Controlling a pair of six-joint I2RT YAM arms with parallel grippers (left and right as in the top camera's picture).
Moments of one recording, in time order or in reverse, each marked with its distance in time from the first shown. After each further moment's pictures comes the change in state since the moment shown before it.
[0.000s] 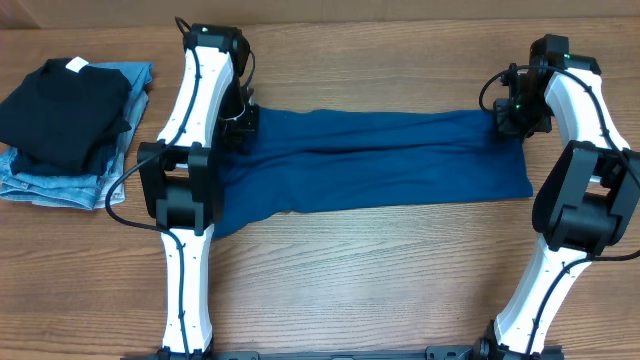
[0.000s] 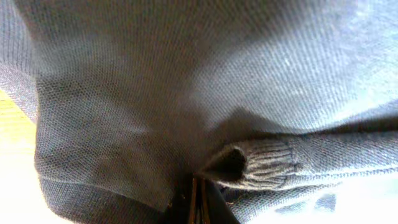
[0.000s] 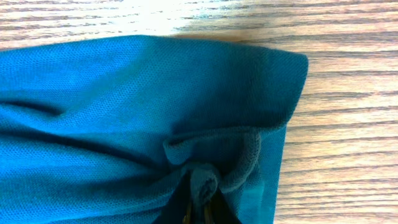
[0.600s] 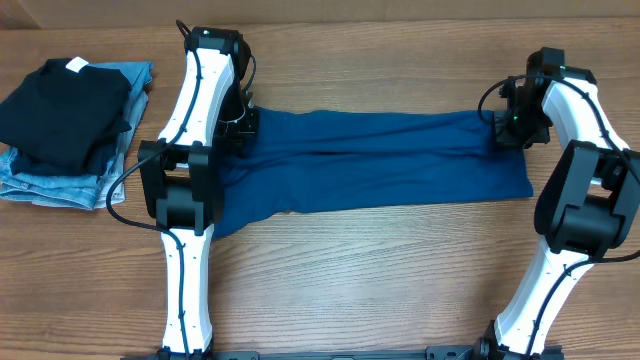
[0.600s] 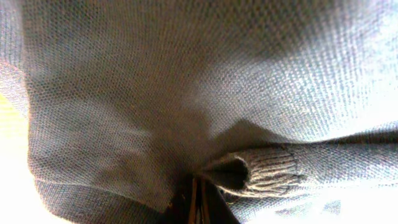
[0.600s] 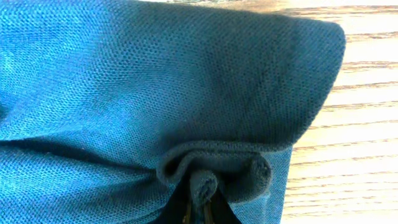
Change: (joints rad) left arm 0.000 0.000 -0.028 0.009 -0.007 -0.021; right arm -0.008 -0.017 -0.106 0.056 0.026 0.000
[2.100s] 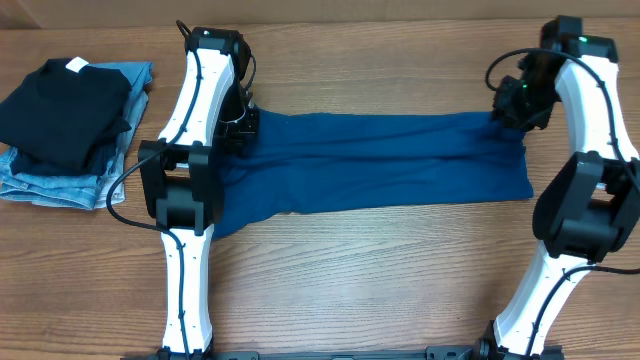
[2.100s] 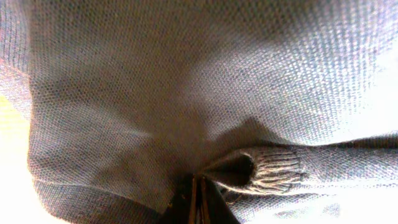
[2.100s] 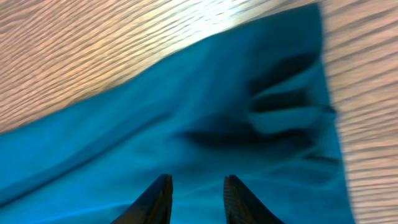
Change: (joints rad) left arm 0.000 0.000 -0.001 0.005 0.000 0.000; right arm 0.041 -0.039 0.219 -0.219 -0.184 0.401
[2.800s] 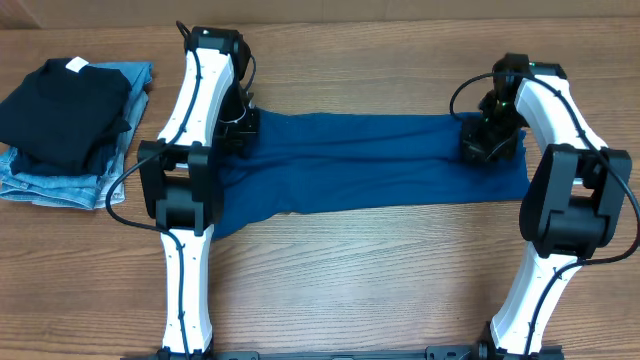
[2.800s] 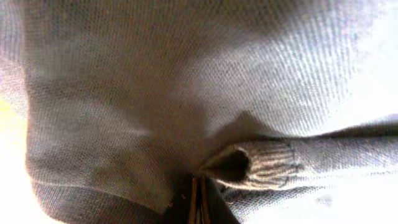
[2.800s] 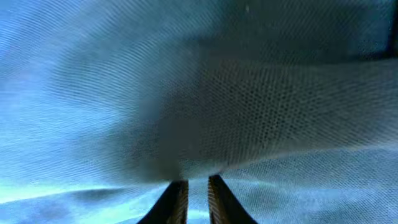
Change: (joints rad) left arm 0.000 -0.009 -0.001 -0.014 0.024 0.000; right arm 0.078 0.000 -0.260 0.024 0.023 0.033
